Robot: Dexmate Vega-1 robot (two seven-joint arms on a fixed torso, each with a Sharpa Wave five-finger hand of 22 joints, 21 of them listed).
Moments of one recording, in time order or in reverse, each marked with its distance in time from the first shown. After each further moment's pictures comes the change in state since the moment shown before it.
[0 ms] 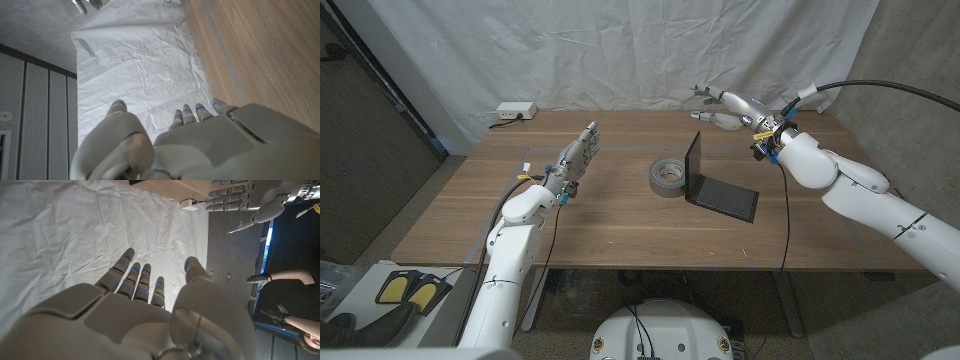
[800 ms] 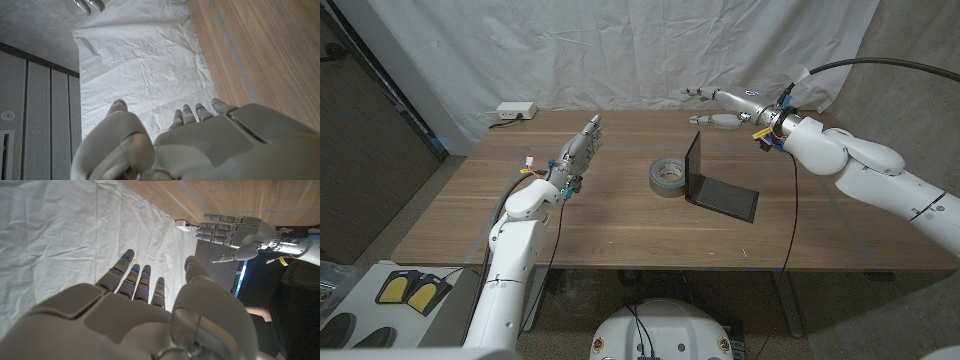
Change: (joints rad) left arm 0.014 -0.030 0.017 -0.102 0.022 0.072 0.038; left_hand 0.005 0.005 -0.003 -0.003 -0.008 0.000 0.000 0.000 0.000 0.000 0.000 0.000 0.000 0.000 0.000 0.000 0.000 0.000 0.000 0.000 0.000; right arm 0.080 -0.078 -0.021 -0.008 -0.167 0.032 0.113; right_hand 0.023 -0.002 0.012 0.004 0.000 -0.007 -0.007 0.000 0.002 -0.020 0.001 -0.008 0.000 -0.030 0.005 -0.012 0.000 -0.013 0.002 -0.021 0.000
